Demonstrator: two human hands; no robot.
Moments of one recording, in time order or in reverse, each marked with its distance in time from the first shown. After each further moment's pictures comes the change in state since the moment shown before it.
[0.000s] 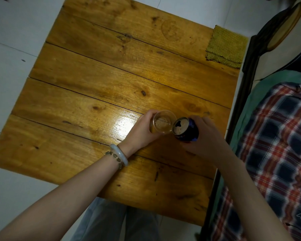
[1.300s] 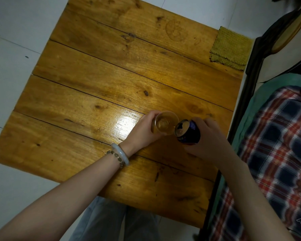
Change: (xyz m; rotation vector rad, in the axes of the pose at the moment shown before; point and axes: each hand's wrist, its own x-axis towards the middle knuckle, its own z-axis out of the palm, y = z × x) left_hand 0.003 -0.004 0.001 0.031 0.016 -0.006; right_hand 0.003 -0.001 -0.002 -0.100 -0.032 0.025
